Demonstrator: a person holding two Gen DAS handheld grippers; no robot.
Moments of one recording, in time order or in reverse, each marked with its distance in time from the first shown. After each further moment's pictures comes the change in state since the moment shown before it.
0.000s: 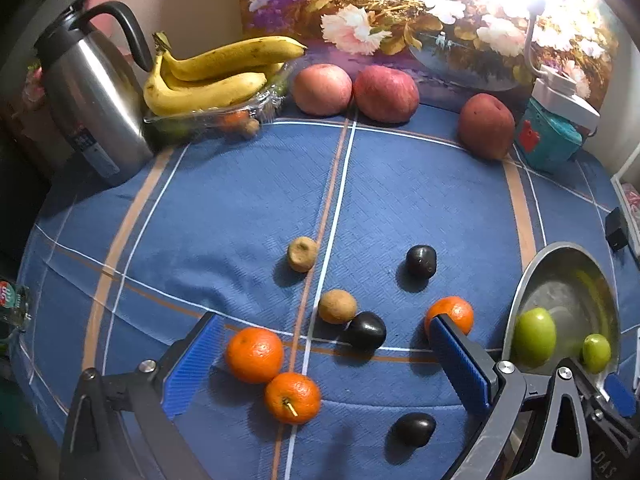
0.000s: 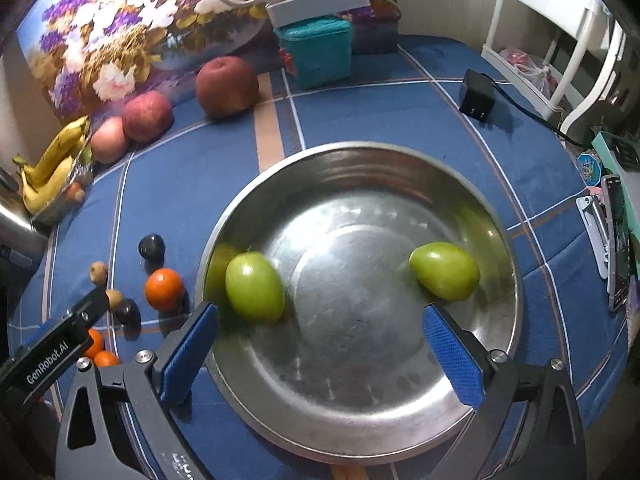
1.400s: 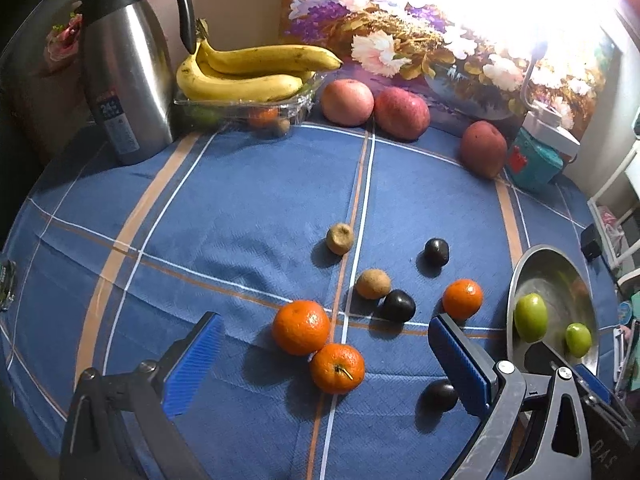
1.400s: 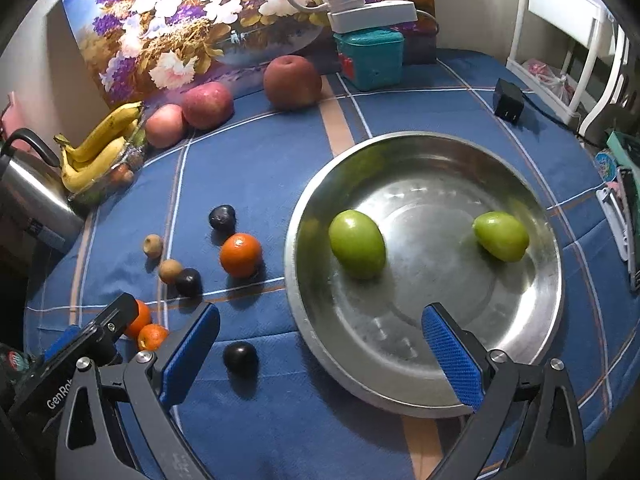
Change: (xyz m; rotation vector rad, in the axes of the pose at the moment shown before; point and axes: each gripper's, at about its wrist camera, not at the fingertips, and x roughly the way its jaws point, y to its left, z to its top) left arm -0.017 0.056 -0.028 -0.069 -0.074 -0.128; right arm -0.018 0.046 -0.039 -0.003 -0.075 0.113
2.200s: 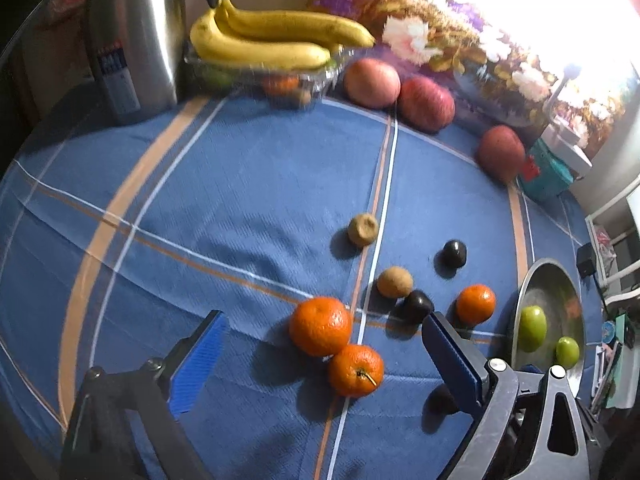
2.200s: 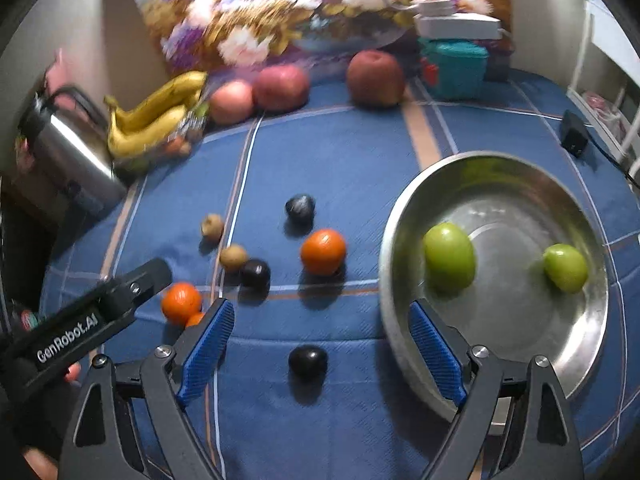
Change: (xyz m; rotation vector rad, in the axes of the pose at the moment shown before) left arm 0.025 0.027 0.004 -0.093 0.111 -0.062; right arm 0.016 0.049 -0.005 -0.170 0.041 0.099
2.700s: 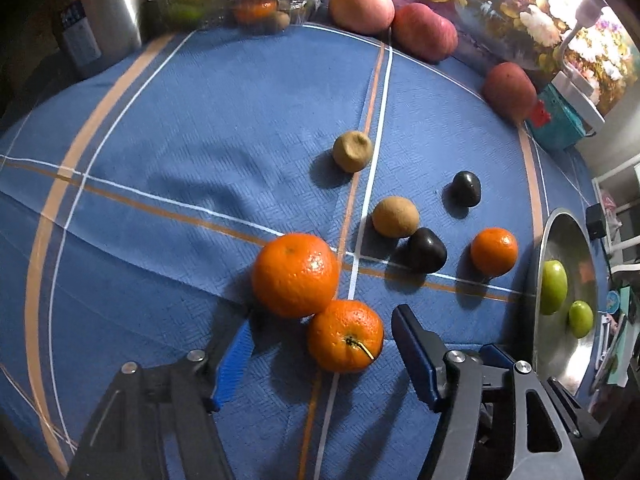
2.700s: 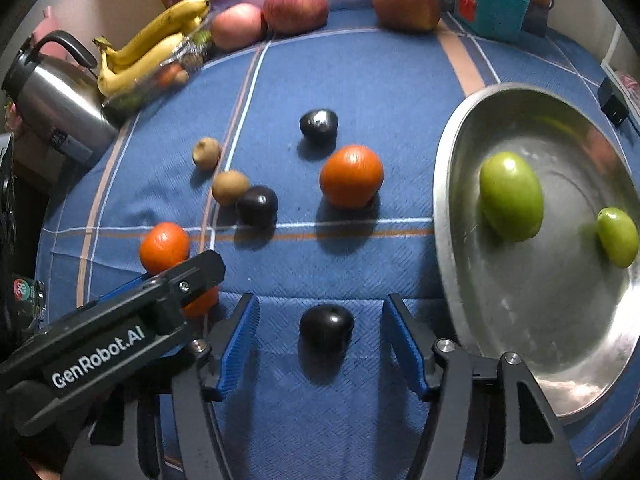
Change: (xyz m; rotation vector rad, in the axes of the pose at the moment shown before) left arm 0.041 -0.010 -0.018 0.022 0.171 -0.011; right arm 0.045 0.005 -0.017 -0.024 0.190 0.025
